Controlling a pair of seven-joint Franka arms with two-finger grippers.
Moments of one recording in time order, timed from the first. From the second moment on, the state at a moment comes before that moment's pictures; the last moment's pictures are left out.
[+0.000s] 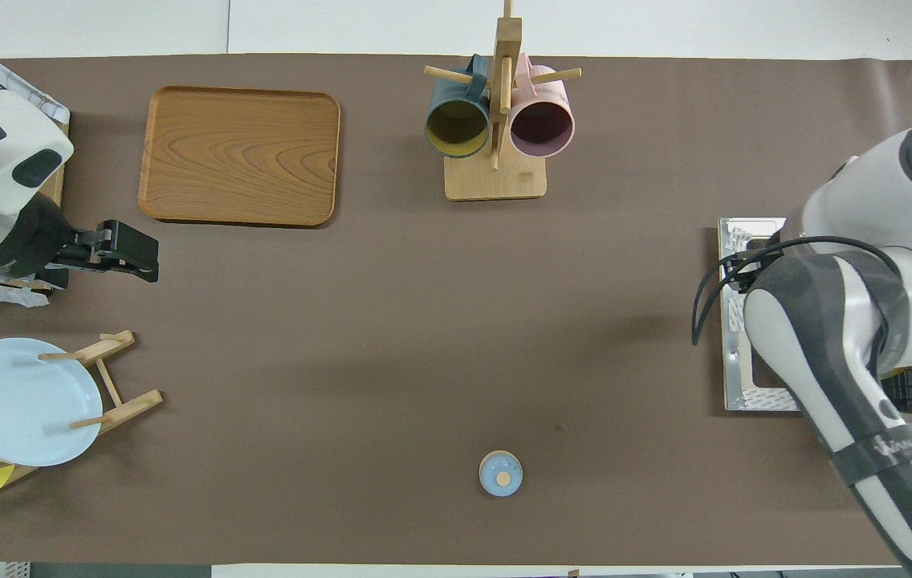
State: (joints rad) left arm -0.12 0.01 -0.07 -1.61 -0.04 1.50 -0.18; right arm 0.25 0.12 -0.06 -1.99 -0.09 2.01 0.26
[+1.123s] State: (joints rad) left arm -0.12 -0.02 -0.06 -1.61 -0.04 1.50 -0.18; right arm 0.22 0.22 -0.07 -2.16 -0.28 2.17 0.29
